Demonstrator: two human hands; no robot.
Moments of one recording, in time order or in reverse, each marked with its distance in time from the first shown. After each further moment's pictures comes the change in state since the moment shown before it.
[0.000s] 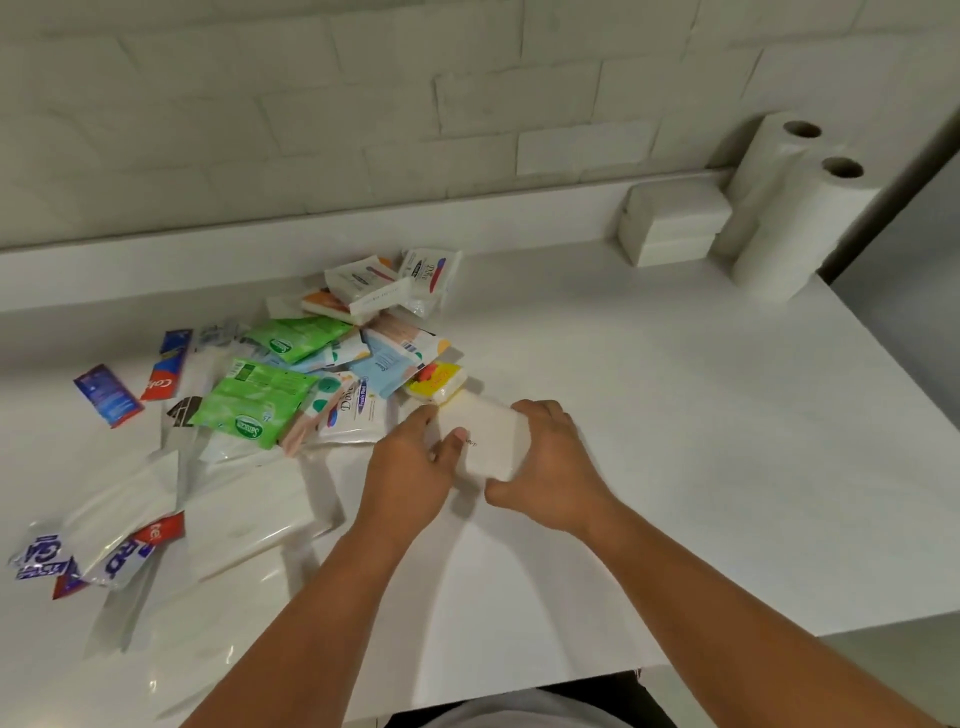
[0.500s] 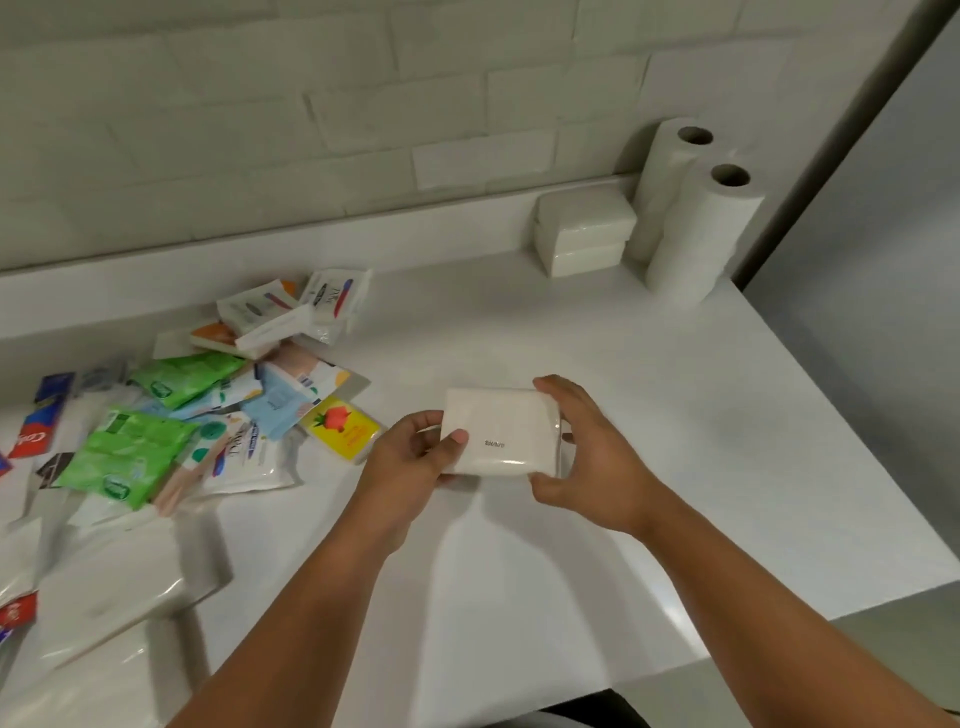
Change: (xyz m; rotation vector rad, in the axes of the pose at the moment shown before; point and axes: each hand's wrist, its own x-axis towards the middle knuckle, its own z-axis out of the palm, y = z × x) left_hand 0.018 0.084 0.068 -0.813 -0.288 -0.284; right_hand -0.009 0.092 -0.119 0.231 -0.024 -0.095
